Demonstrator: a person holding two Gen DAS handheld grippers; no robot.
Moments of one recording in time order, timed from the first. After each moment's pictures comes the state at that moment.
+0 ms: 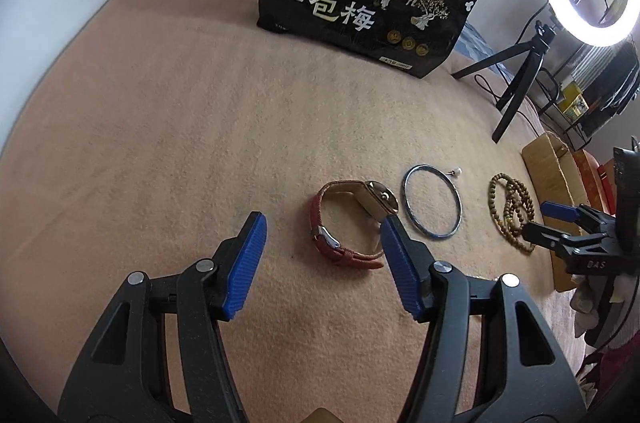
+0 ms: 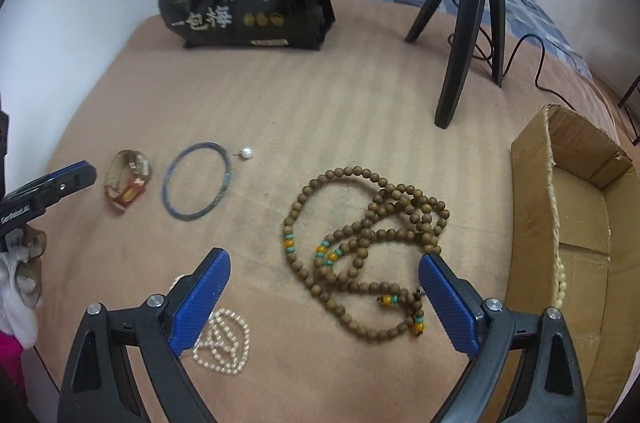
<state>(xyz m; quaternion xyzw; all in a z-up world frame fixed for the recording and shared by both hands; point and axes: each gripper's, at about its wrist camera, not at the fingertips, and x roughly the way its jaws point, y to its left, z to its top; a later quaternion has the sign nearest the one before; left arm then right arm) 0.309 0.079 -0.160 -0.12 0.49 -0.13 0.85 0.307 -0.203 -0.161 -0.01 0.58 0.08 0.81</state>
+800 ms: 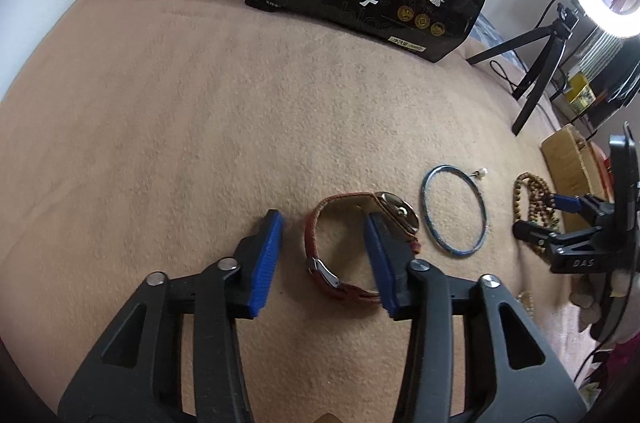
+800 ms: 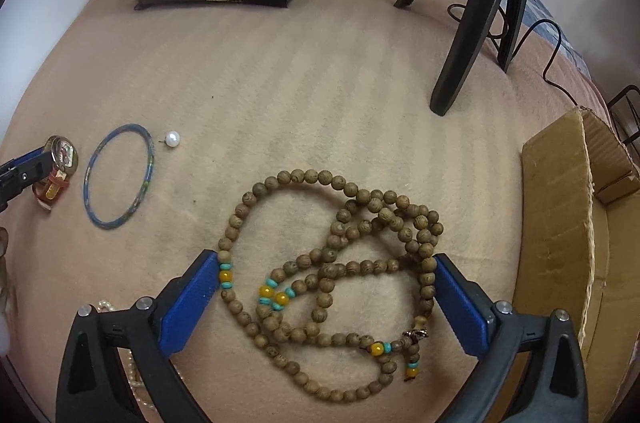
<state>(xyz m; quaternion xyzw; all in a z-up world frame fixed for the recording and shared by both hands) 0.335 0.063 -0.187 -0.10 0.51 -0.12 0.85 0.346 -0.200 -0.213 -0.06 0.62 0.04 0.78</state>
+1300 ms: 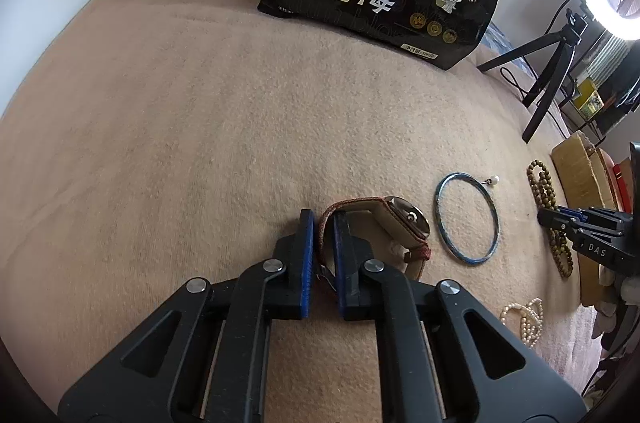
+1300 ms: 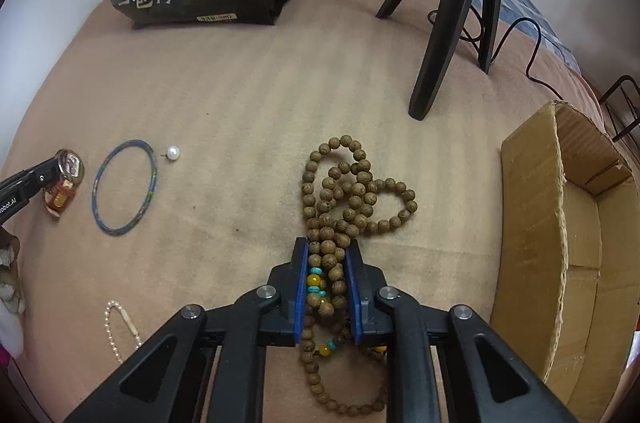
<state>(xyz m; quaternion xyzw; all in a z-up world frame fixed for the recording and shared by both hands) 0.334 0.069 -0.189 -0.11 0.50 -0.10 0.85 0.350 -0.211 -0.197 -0.04 0.60 0.04 0.80</state>
